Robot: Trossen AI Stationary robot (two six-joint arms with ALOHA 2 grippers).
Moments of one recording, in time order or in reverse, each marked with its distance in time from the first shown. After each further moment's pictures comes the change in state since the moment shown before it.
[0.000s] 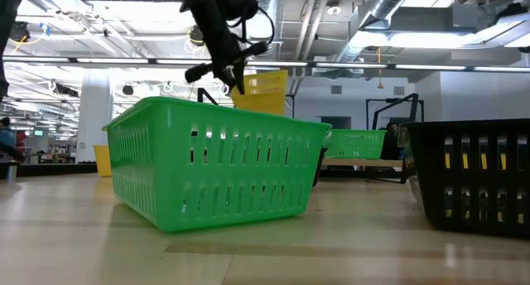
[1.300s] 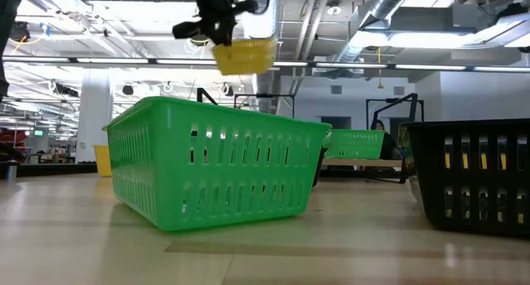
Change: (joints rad) left arm -0.003 0.000 0.399 -0.478 0.053 0.051; right arm 0.000 0.000 0.000 0.002 -0.002 -0.026
